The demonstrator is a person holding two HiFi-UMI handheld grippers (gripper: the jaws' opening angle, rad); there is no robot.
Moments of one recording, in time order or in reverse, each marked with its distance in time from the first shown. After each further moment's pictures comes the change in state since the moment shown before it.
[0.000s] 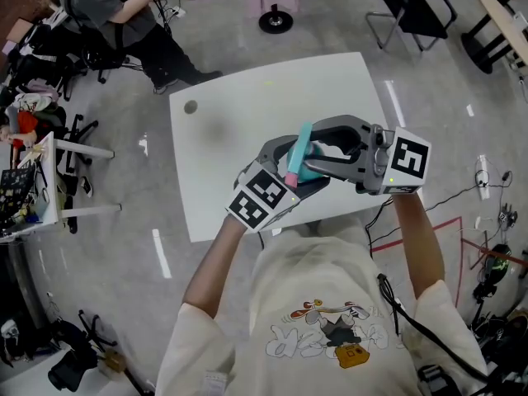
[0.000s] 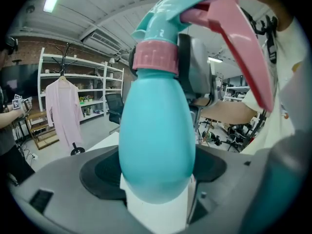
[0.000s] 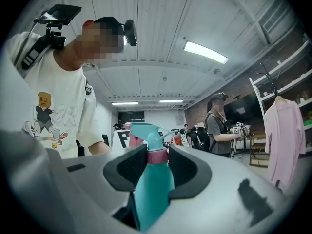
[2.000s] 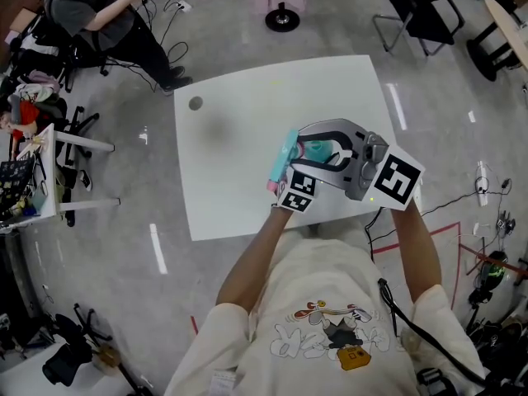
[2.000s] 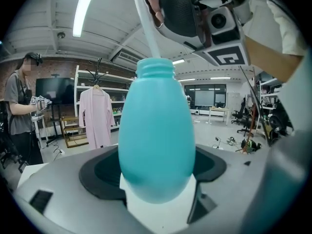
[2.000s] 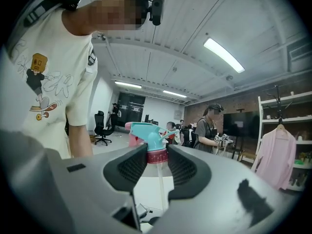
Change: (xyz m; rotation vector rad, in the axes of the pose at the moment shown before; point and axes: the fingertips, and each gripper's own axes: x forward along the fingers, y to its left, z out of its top) left arm 0.092 0.074 -0.073 -0.054 -0.179 0.404; right arm 0.038 -0.008 -0.014 -0.243 0.151 -0.076
